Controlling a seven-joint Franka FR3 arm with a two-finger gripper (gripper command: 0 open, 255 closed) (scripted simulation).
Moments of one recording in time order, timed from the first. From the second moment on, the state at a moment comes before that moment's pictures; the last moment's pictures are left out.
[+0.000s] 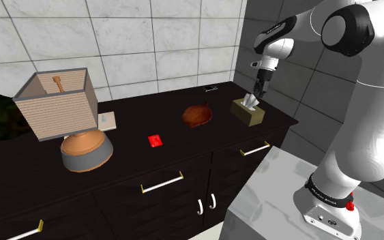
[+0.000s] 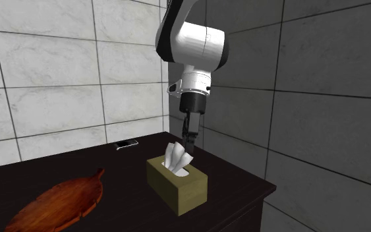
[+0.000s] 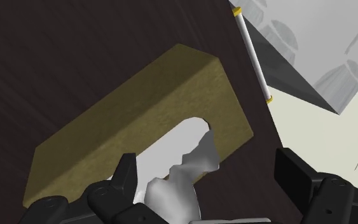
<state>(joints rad) 0.04 0.20 -0.78 -1.97 0.38 1.75 -1.50</state>
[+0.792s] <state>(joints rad) 0.05 0.20 -0.77 -2.01 0.39 1.80 -1.51</state>
